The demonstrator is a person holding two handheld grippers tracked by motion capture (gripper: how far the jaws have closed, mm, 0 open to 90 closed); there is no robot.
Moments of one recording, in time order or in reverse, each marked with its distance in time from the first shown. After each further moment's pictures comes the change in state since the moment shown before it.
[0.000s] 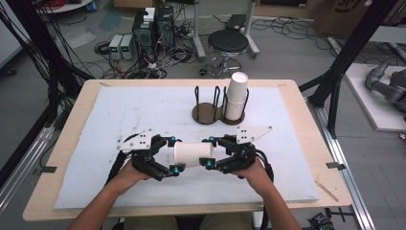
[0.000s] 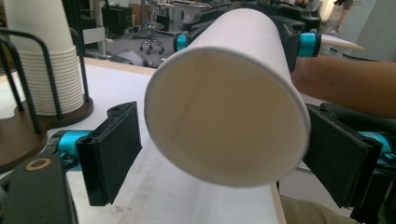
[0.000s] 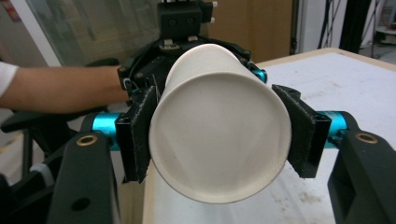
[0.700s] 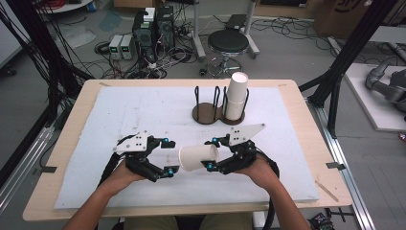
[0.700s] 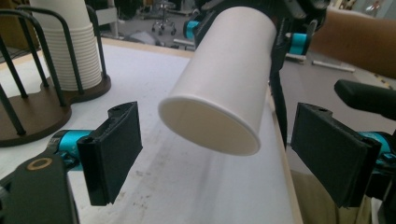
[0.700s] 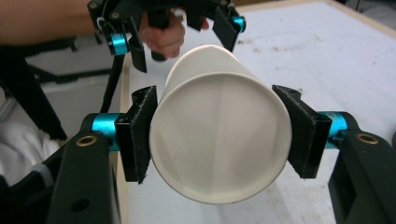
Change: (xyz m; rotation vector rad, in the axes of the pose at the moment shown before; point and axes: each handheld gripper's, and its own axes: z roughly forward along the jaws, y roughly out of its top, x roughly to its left) left arm -0.001 -0.004 -0.018 0.075 0.058 0.015; right arm 0.002 0.010 -0.001 0.241 -0.116 -0.093
